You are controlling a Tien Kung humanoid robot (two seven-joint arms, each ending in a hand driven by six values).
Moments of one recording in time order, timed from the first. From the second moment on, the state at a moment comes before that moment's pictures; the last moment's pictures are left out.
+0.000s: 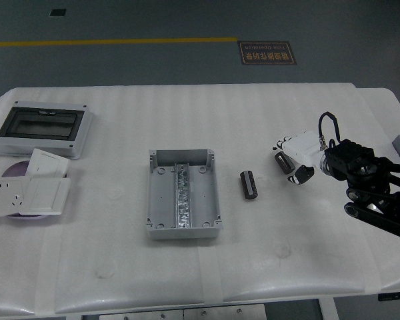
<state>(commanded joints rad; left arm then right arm) -0.09 0.19 -1.17 -0.18 1.93 -0.29 0.52 0.88 -0.61 0.13 1.22 -1.87 0.02 -0.28</state>
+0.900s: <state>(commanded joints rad) -0.08 0.18 -1.17 -0.18 1.93 -0.29 0.52 0.86 -0.59 0.11 1.20 -1.87 -0.01 -0.26</state>
